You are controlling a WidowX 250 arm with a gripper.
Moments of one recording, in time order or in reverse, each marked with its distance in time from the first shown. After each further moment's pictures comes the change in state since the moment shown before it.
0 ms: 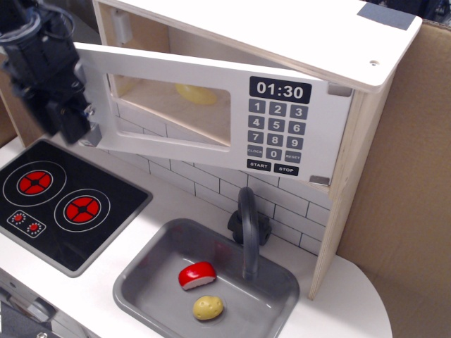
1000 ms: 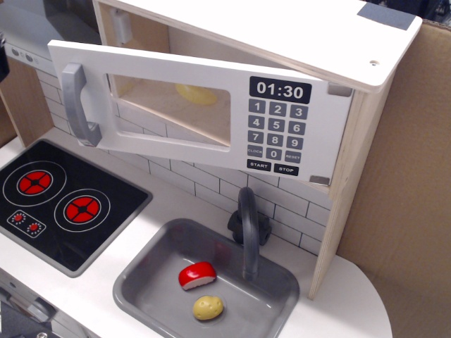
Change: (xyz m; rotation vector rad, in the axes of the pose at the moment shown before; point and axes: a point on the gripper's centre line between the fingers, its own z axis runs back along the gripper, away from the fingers) arm 0.022 0.118 0.029 0.030 0.032 0.443
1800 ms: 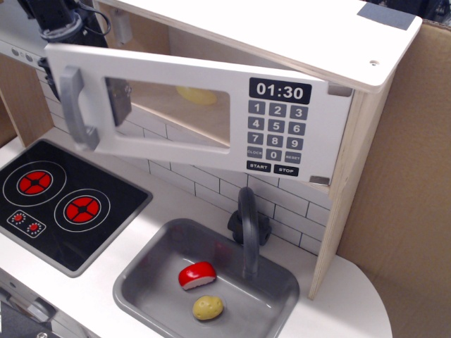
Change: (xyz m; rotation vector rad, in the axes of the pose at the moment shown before) arm 0.000 -0.099 -0.059 -0.054 -0.133 -0.287
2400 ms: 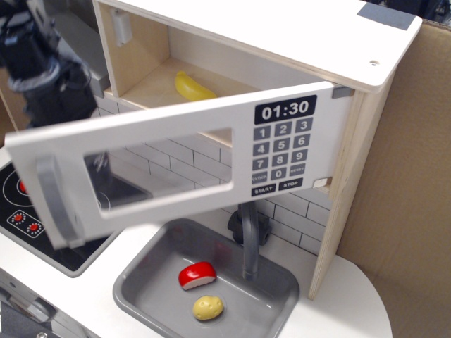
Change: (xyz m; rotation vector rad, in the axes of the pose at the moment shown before) arm -0.089 -0.039 0.008 -0.062 0.128 -0.277
